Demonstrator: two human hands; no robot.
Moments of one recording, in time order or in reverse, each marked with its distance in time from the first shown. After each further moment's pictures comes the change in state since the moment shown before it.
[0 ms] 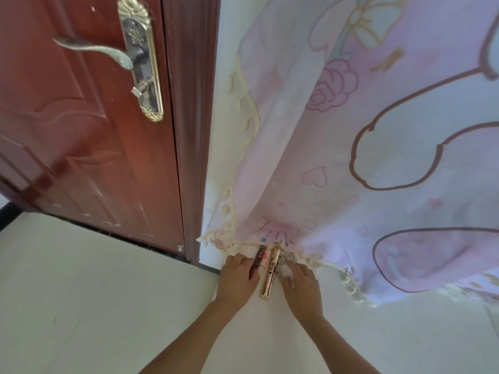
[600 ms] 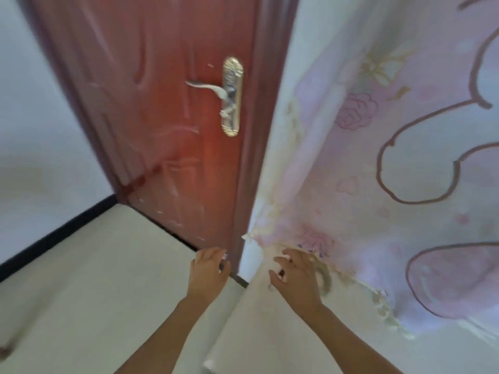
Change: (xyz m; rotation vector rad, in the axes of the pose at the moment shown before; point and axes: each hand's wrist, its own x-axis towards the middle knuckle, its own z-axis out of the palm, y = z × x) left_hand -0.101 -0.052 -0.073 0.023 0.390 -0.295; right_hand -0.034 -0.069 -0.024 -0.113 0.208 -0.734
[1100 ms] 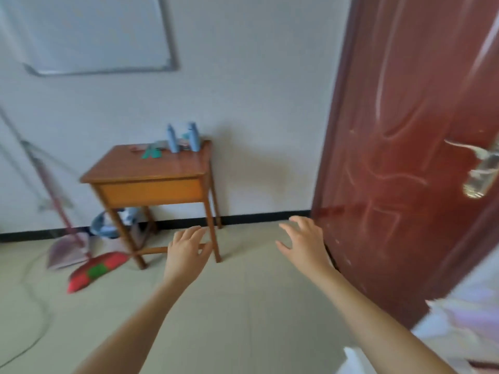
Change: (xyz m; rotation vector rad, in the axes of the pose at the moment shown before) left_hand -0.324 -0.092 -0.232 0.285 0.716 -0.722; right_hand -0.018 -0.285 -0.044 0.521 -0.053 -0.834
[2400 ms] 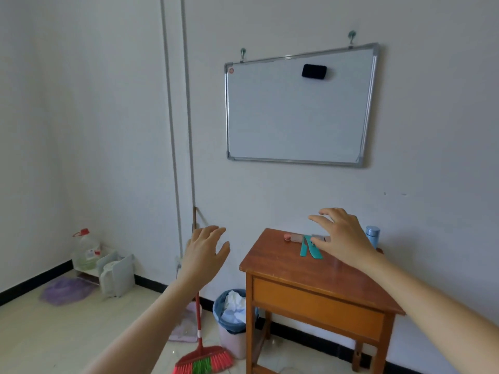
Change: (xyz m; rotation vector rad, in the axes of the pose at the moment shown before) left_hand 0.231 -0.416 -0.295 0.136 0.389 -0.175; right_hand 0.410 -0.411 0.209 0.028 -0.070 -0.517
